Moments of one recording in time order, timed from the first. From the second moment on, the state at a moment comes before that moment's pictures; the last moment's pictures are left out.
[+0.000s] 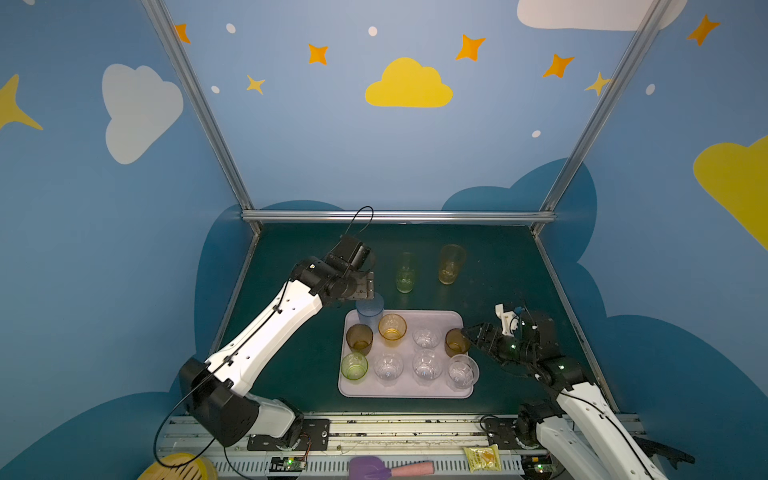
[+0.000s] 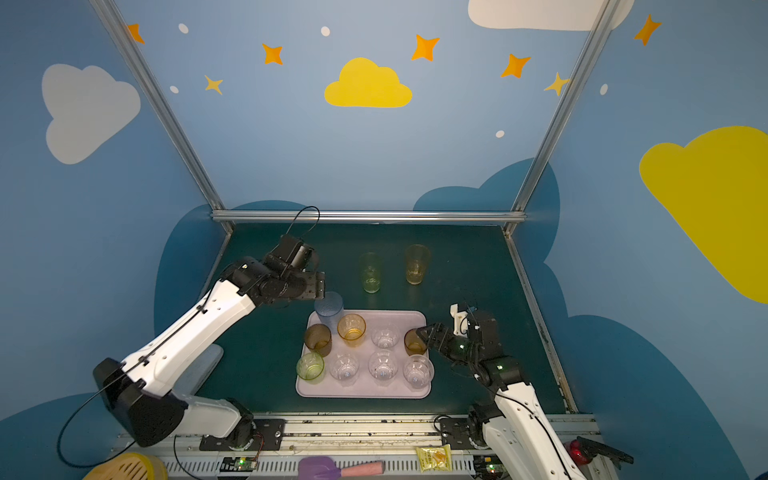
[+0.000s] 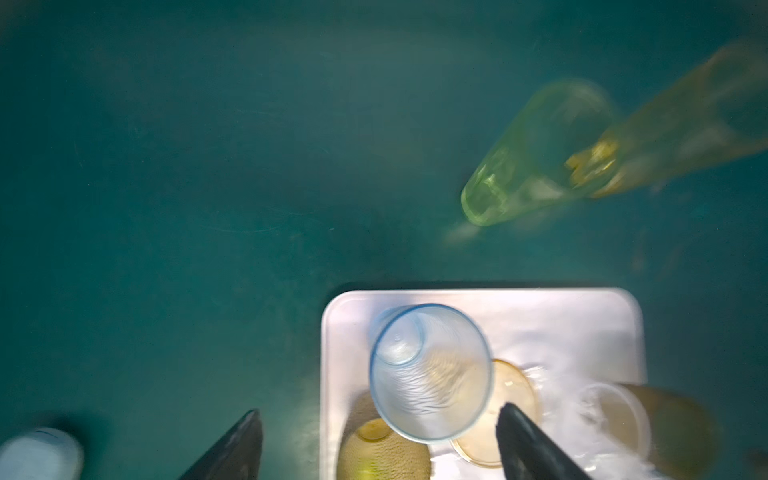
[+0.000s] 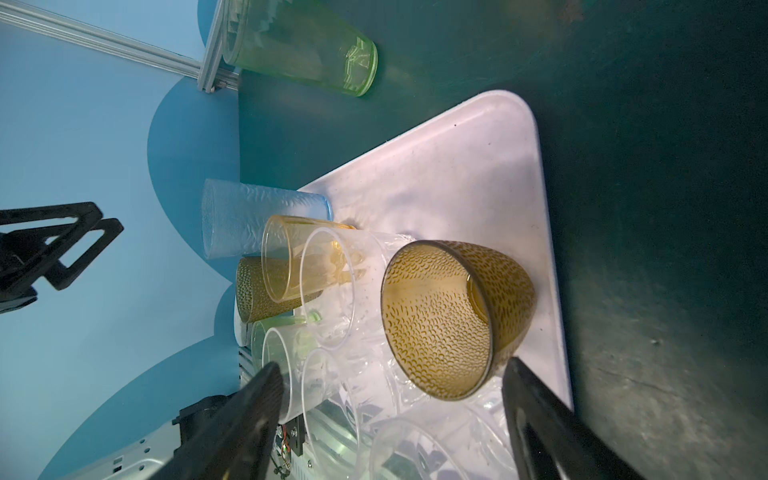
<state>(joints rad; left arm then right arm) -0.57 1.37 1.43 -1.05 -0.21 -0.53 0.27 0.65 0.46 -0.53 -0.51 0.76</state>
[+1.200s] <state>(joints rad) -0.27 0.90 0.84 -0.68 0.40 -0.52 0.17 1.39 1.23 -0.69 -0.31 0.57</state>
